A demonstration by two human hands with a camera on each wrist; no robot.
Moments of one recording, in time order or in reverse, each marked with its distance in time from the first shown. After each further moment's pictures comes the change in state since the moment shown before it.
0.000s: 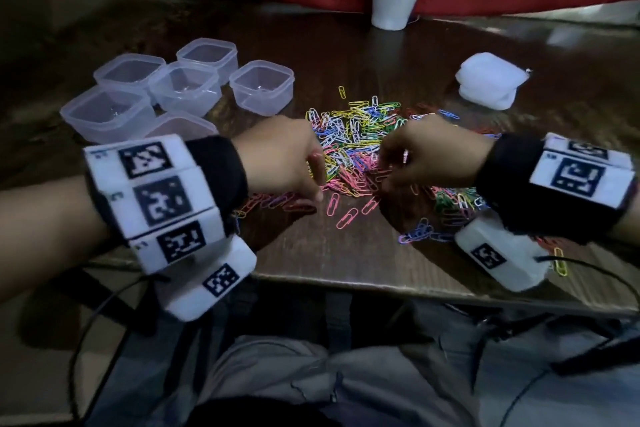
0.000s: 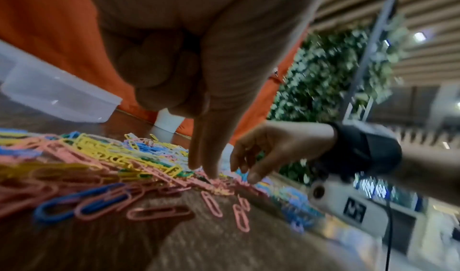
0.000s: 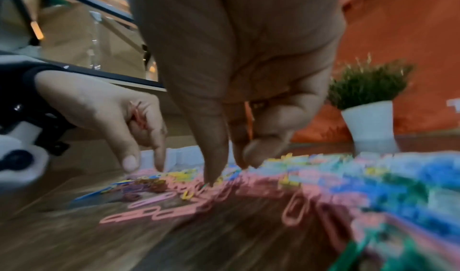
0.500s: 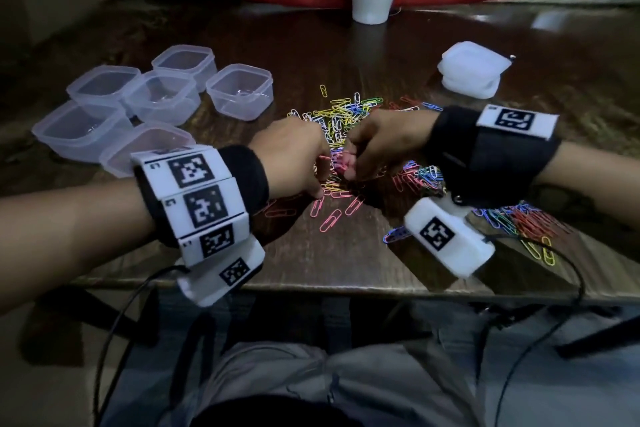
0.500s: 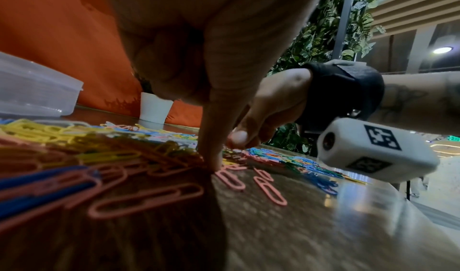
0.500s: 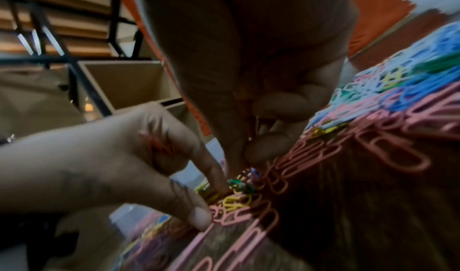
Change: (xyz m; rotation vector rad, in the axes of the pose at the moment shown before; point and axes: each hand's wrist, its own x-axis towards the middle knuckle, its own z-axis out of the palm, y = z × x) left_hand 0.030 0.015 0.015 0.114 0.043 0.052; right_hand 0.027 0.004 0.001 0.594 -0.268 0.157
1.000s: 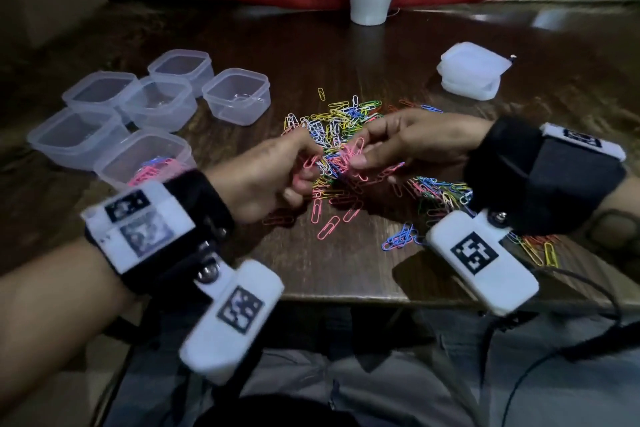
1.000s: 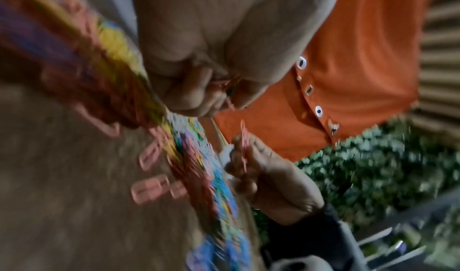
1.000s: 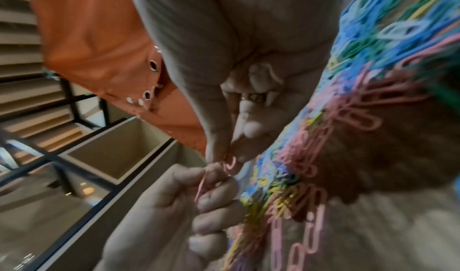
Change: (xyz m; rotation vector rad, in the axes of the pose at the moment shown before) left_hand -0.010 -0.005 0.005 -1.404 -0.163 -0.385; right_hand -0.030 0.005 -0.005 0.529 -0.046 -0.072
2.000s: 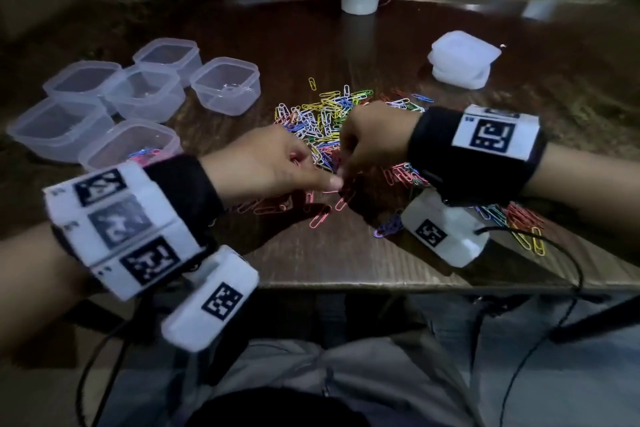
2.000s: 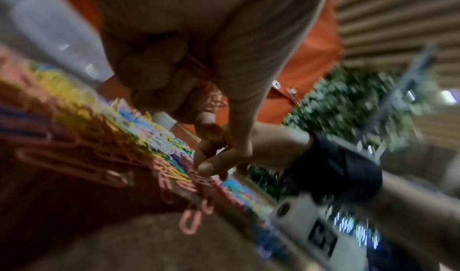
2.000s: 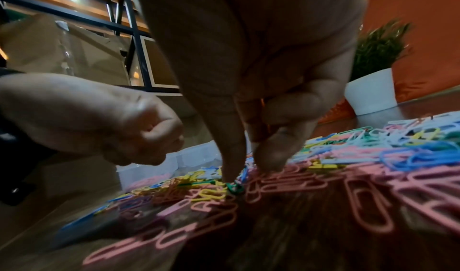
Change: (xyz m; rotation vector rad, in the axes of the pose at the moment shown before) left_hand -0.017 0.005 0.003 0.966 0.096 0.228; right_hand 0.034 -0.001 0.015 -0.922 0.220 0.032
